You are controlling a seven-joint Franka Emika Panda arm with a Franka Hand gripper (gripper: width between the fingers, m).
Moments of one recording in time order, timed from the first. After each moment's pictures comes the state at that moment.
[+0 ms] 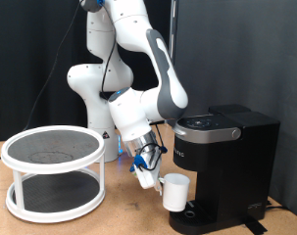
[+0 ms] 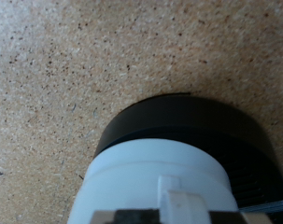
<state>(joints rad) -0.11 0.18 0.24 -2.53 1.27 2.89 1.78</state>
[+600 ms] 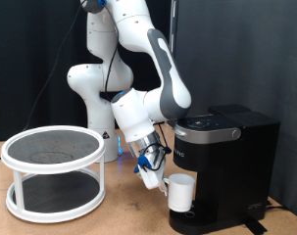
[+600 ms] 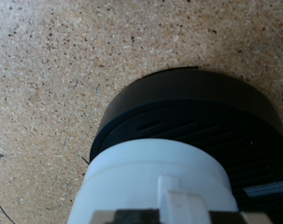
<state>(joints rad) -0.11 0.19 0.26 -2.51 1.32 2.89 1.74</state>
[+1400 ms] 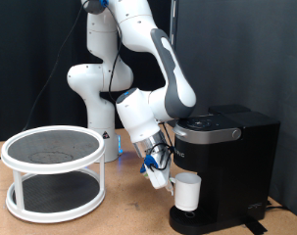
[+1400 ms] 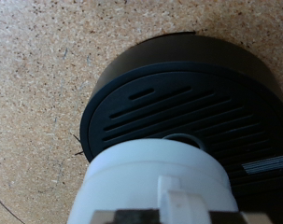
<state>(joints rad) -0.11 0.20 0.28 -2.48 1.33 2.89 1.75</state>
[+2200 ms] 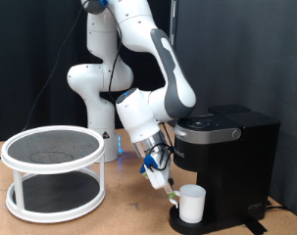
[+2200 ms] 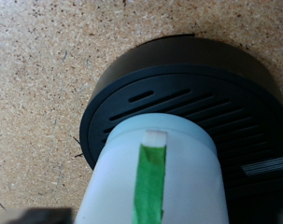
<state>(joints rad) -0.11 0.20 0.28 -2.49 1.32 2.89 1.76</state>
